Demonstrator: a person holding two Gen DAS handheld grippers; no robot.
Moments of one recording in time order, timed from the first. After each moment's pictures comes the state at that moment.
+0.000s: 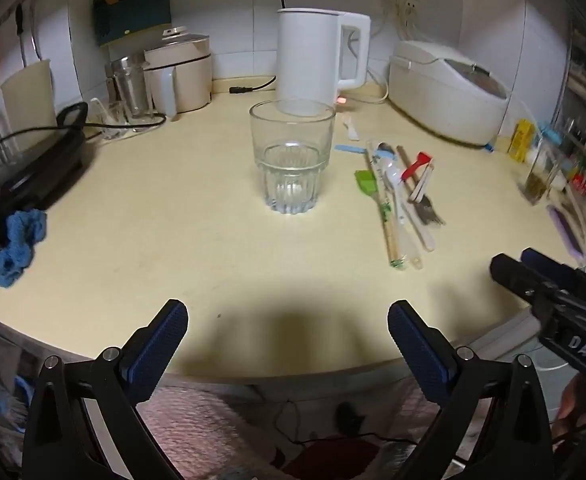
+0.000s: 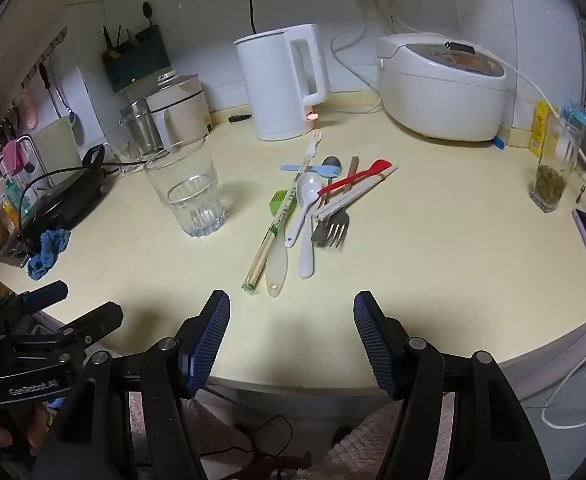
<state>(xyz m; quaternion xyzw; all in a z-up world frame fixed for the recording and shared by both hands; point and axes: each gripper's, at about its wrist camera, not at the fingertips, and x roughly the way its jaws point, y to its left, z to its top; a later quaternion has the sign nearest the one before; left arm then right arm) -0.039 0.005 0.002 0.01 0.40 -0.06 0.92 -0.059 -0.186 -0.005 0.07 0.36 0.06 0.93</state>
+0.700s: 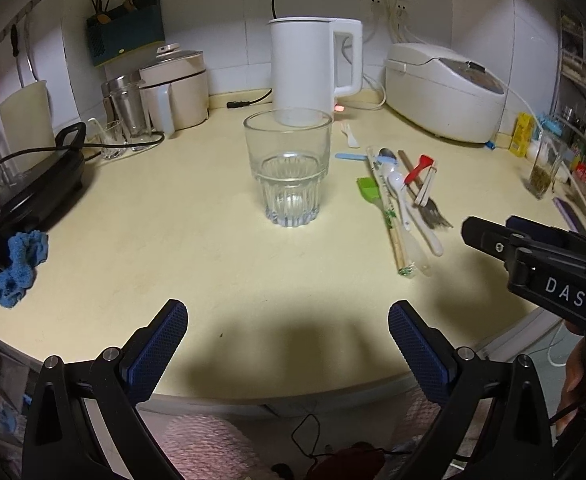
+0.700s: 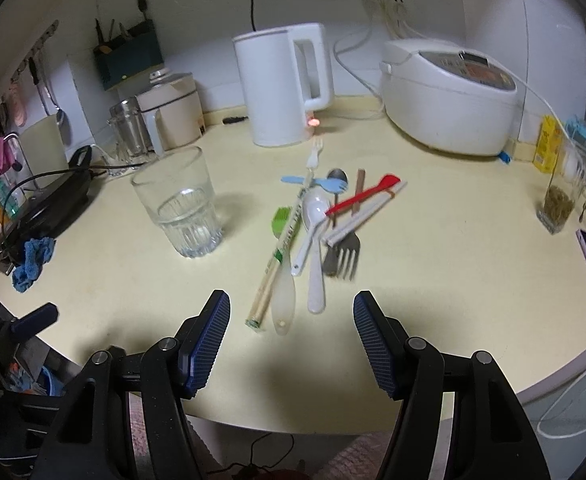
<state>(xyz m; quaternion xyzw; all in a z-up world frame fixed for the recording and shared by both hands) -0.032 -0.007 -0.008 0.05 0.37 -0.05 0.93 -0.021 -0.168 -0.003 0.05 0.37 0.04 0.93</state>
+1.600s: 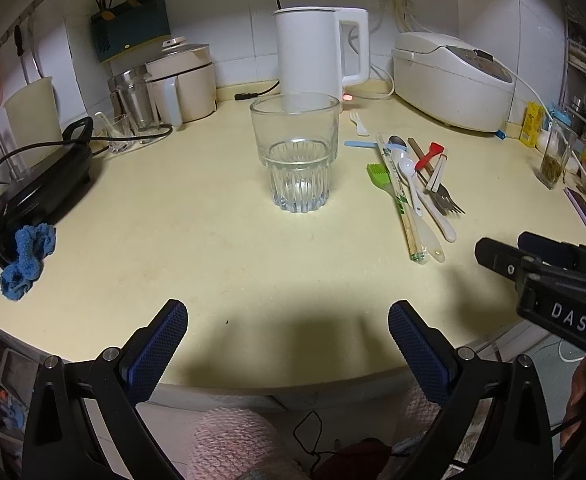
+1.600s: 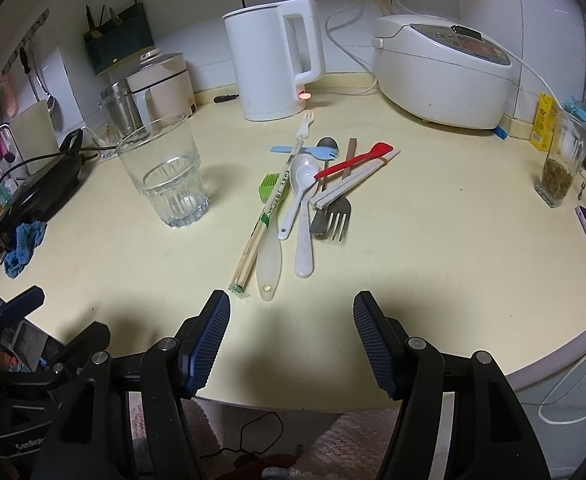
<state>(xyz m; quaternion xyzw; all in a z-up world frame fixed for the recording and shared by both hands) -0.037 -0.009 -0.019 0.06 0.38 -0.03 0.92 -0.028 -0.173 -0.024 0.05 0.39 0.04 0.92</state>
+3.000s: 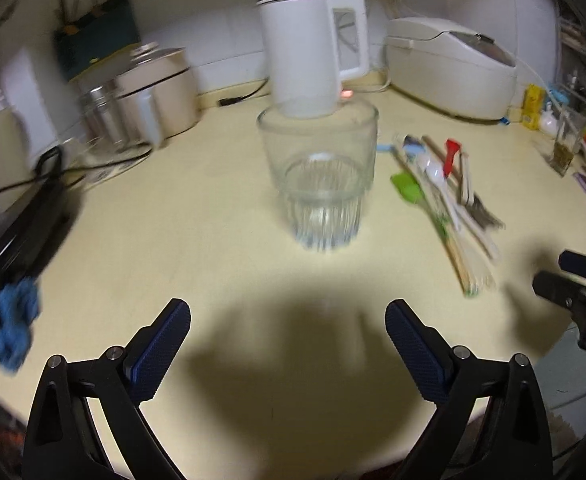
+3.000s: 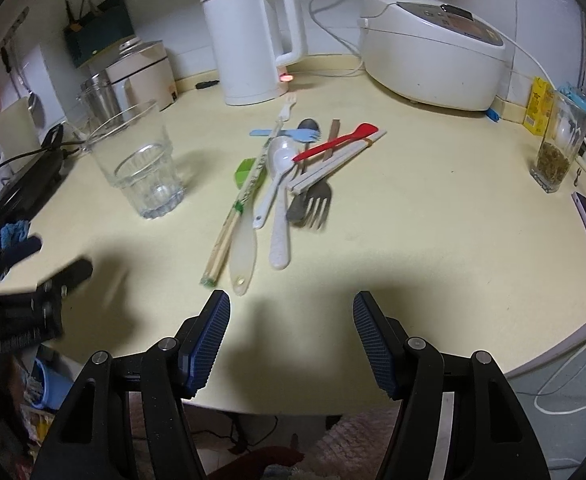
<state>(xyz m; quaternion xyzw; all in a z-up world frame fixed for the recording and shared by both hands) 0.047 0.015 -0.025 0.10 0.38 -0.08 0.91 -0.011 -0.186 -0.034 0.06 0.42 0.01 0.91</state>
